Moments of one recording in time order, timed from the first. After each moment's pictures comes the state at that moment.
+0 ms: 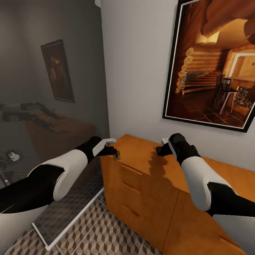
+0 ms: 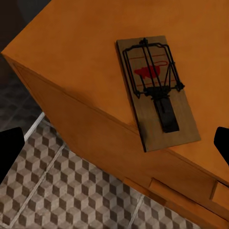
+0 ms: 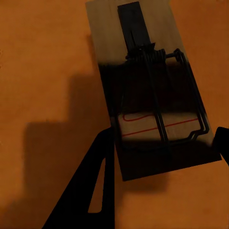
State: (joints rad) left arm -1.36 -0.16 -0.17 -0.08 0.33 0.61 0.11; right arm -1.21 0.06 -0.19 -0.50 0.44 0.92 0.30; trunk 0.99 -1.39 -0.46
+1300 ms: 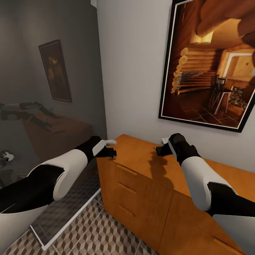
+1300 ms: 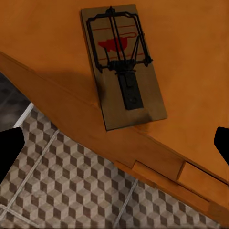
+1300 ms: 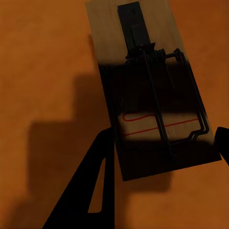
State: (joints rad) left arm -1.36 -0.15 -0.16 -0.09 0.33 0.70 0.11; right arm -1.21 0.06 -0.19 -0.50 0.44 0.92 0.31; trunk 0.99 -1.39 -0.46
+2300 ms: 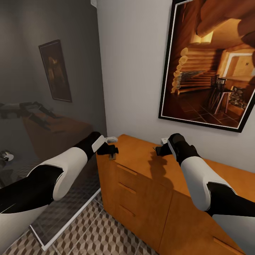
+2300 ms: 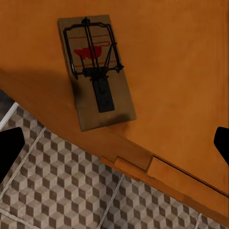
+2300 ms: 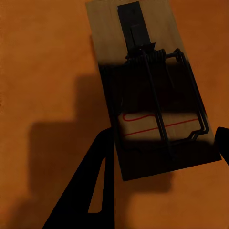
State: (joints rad) left arm -1.36 -0.15 -0.17 -0.18 0.39 0.80 0.12; right arm -1.21 0.06 -0.19 -0.50 0.44 0.92 0.31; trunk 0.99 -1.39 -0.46
